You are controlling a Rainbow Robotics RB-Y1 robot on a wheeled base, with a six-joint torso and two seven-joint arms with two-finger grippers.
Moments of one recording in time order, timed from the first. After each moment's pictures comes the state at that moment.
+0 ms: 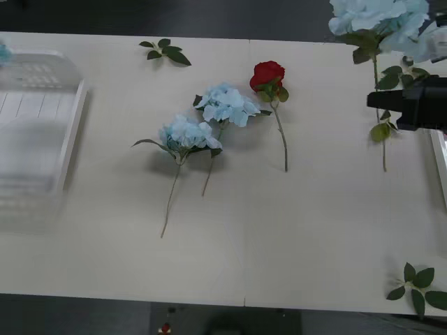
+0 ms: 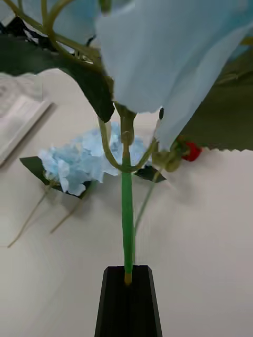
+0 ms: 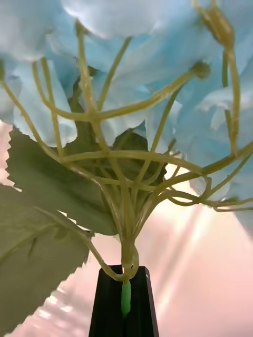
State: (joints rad) right arm -0.31 -1.31 0.29 -1.76 -2.15 0.64 2.24; left arm -0.54 1.08 -0.05 -1.39 0.83 1.17 -1.01
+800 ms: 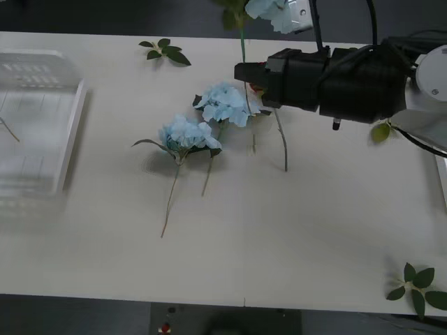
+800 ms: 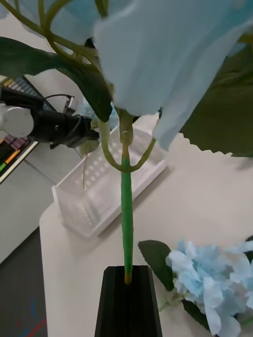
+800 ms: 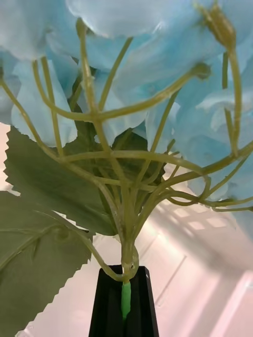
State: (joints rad) right arm -0.80 -1.02 0.77 -1.83 -2.22 0.33 2.21; left arm -0.76 0.91 -0.05 -0.97 0.65 0.88 -0.99
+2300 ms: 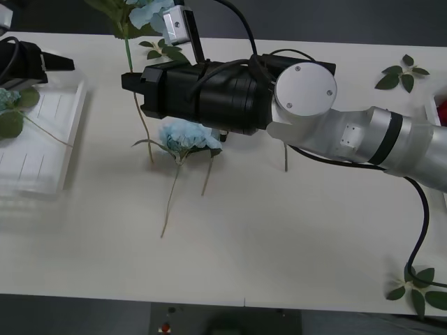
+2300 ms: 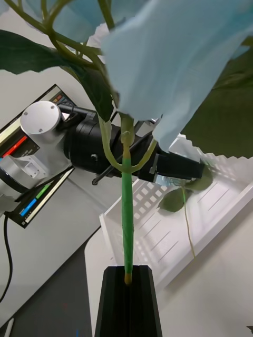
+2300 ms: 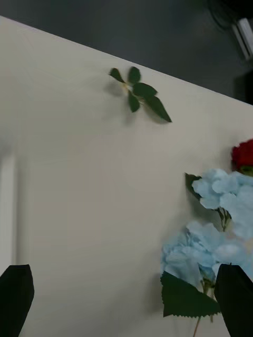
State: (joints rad) right arm -1.02 -0.62 1.00 -1.63 -2.22 0.15 2.21; left arm -0.77 0.90 -0.05 -0.97 1.54 1.16 -1.92
